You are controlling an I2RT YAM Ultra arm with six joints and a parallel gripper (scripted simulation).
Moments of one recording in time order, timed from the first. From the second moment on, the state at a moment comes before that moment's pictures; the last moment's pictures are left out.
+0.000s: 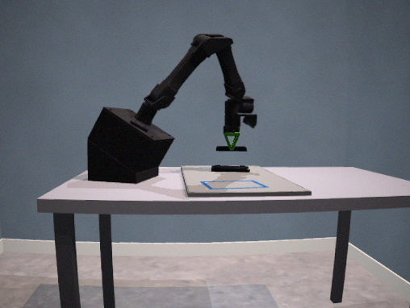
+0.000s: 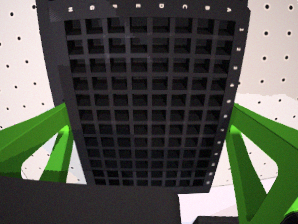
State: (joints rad) arm 0.50 1.76 1.16 -0.58 0.38 0.57
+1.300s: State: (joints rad) arm 0.59 1.86 1.27 -0.64 0.41 0.67
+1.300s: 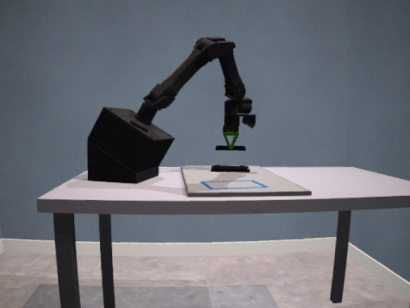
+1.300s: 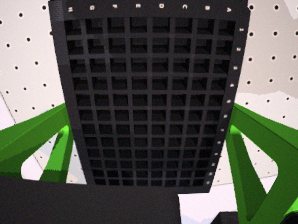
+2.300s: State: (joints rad) arm 0.59 1.86 1.27 -0.64 0.41 0.67
